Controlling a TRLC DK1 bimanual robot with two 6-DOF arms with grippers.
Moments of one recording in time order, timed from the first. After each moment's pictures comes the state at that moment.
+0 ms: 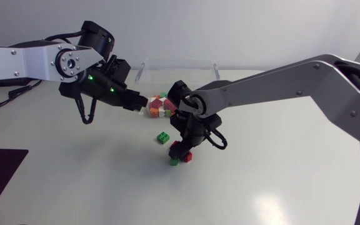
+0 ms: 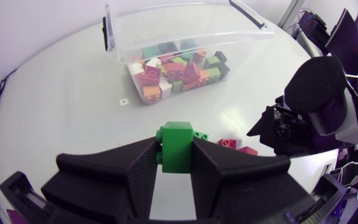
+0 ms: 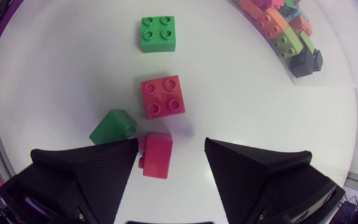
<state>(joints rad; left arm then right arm) -0.34 1.69 1.26 -0.51 0.14 0.04 0.66 2.09 1.40 -0.66 0.01 -0.11</state>
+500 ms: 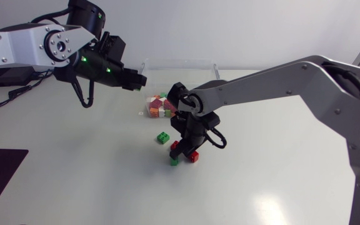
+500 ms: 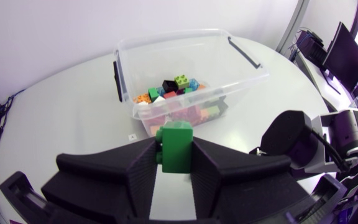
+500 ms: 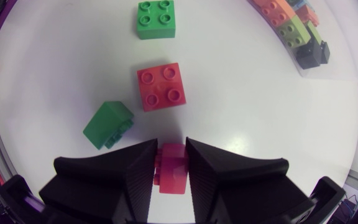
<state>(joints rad) -0.33 1.68 1.35 -0.44 0.14 0.03 0.65 2.12 1.44 -0.73 0.01 -0.11</state>
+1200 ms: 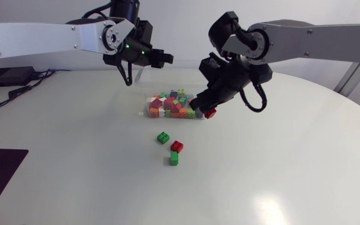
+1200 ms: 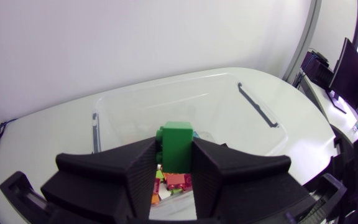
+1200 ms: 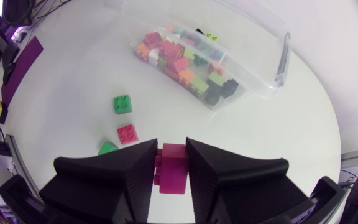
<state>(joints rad) -0.38 2.05 1.75 -0.30 0.07 -0.03 0.49 1.80 1.47 -0.72 -0.05 -0.10</state>
